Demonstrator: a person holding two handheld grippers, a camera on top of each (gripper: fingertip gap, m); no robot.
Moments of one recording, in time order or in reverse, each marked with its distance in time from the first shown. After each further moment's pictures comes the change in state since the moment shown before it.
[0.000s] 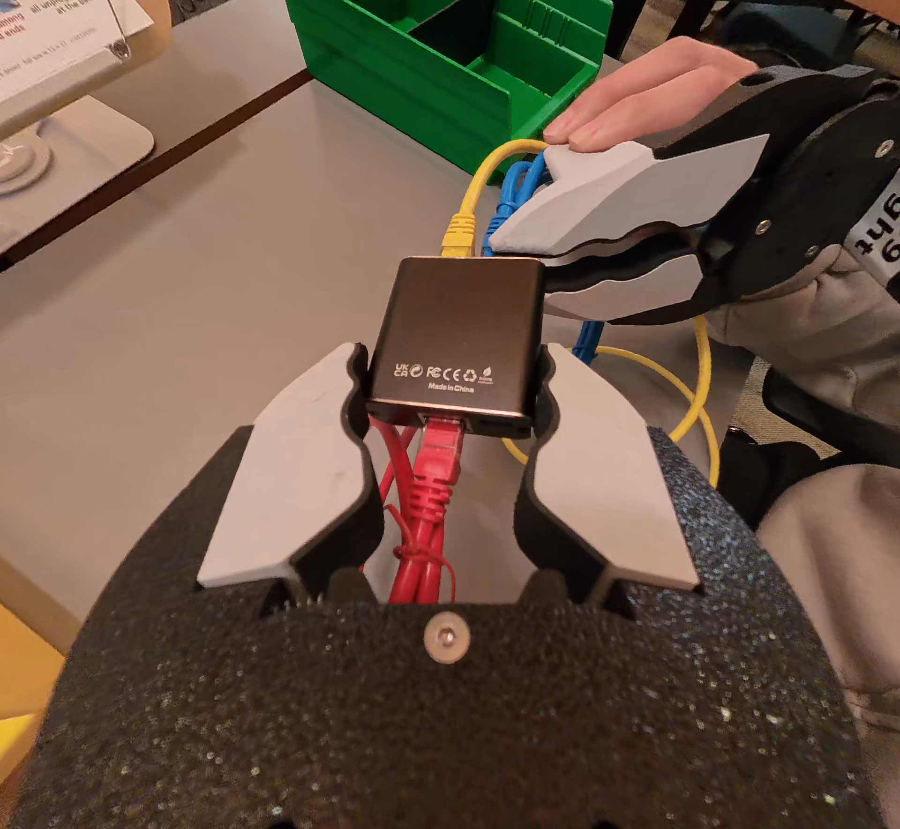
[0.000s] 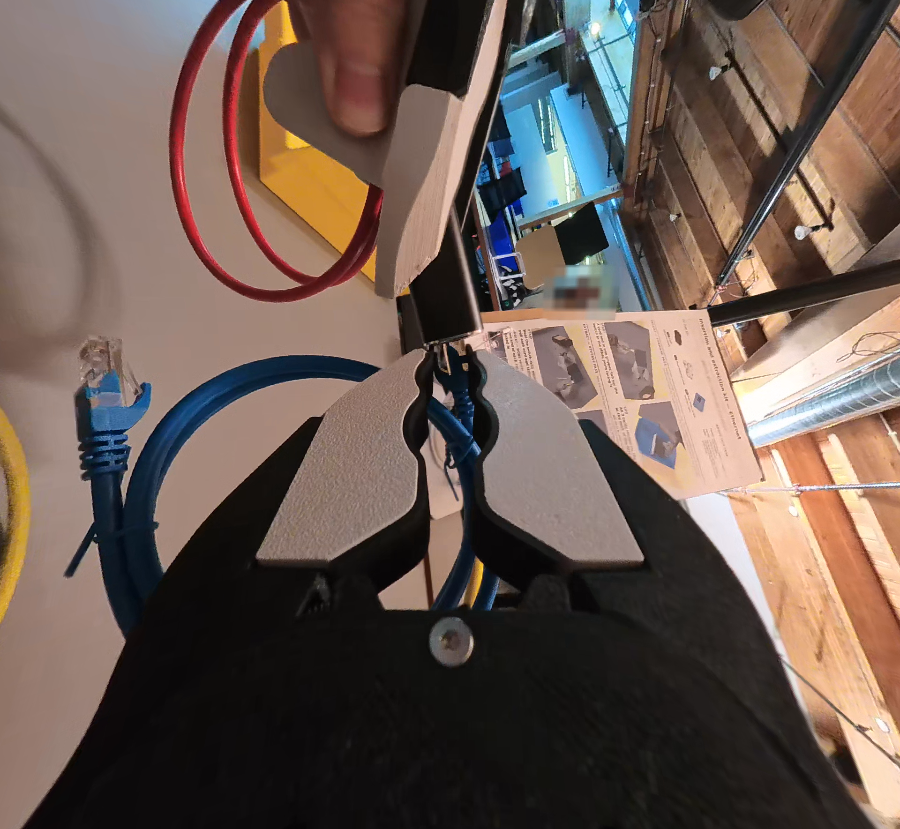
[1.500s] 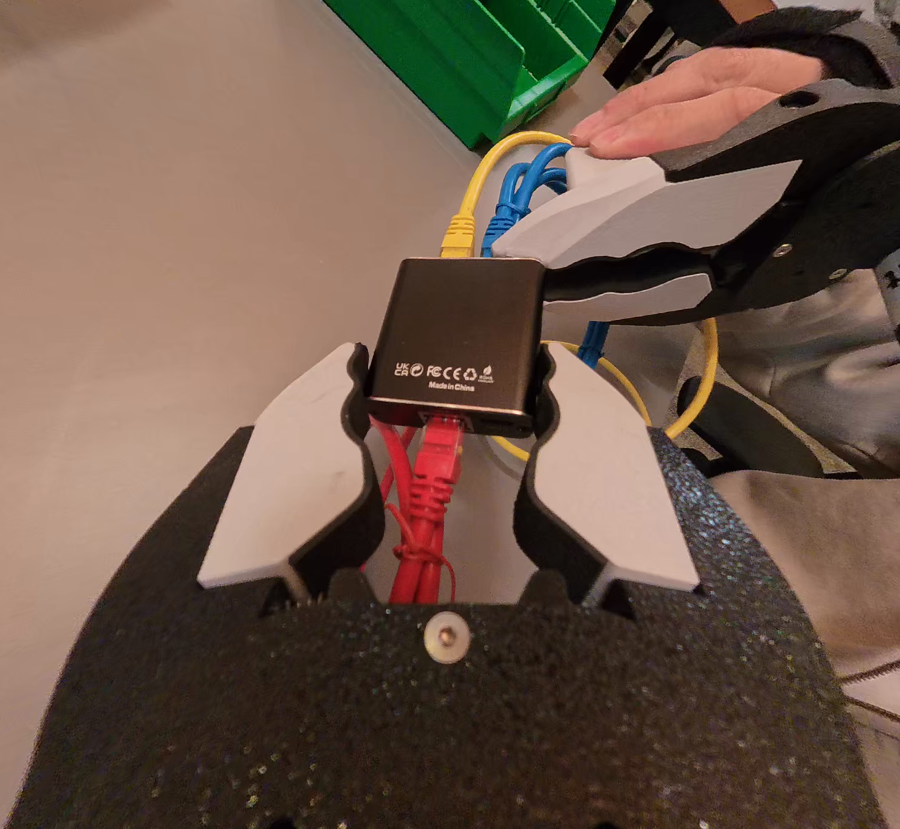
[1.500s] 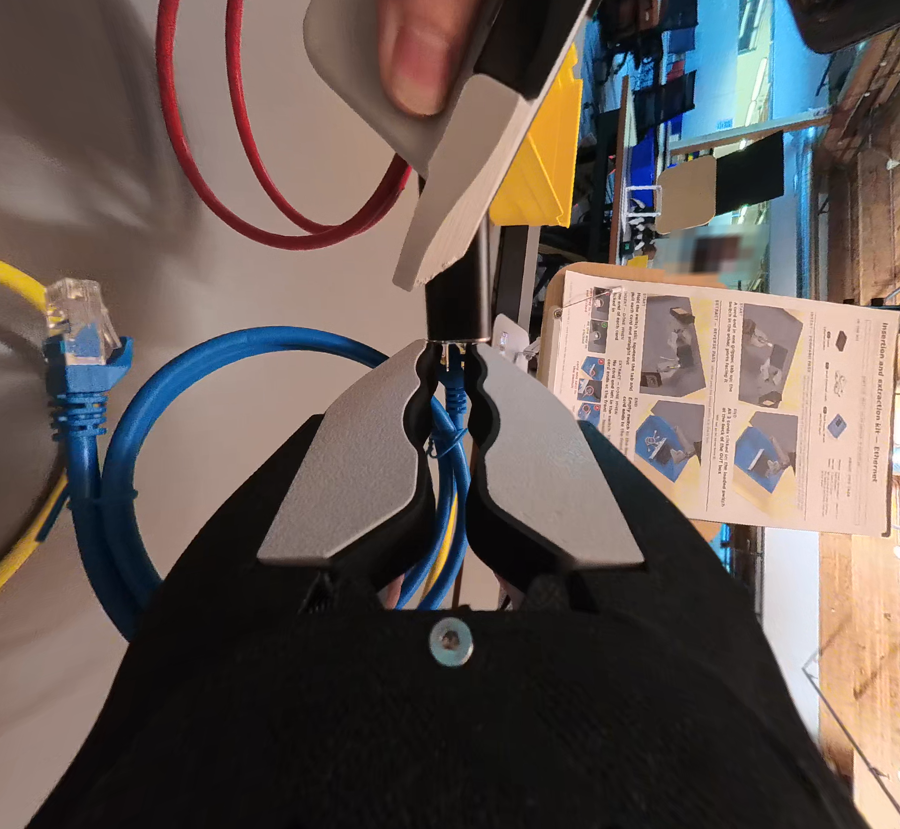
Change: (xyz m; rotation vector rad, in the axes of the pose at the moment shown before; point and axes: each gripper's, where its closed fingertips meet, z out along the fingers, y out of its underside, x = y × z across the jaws) left arm -0.013 0.030 0.020 -0.046 0.157 -0.258; right arm -0.030 0.022 0.018 -0.199 -0.306 -0.076
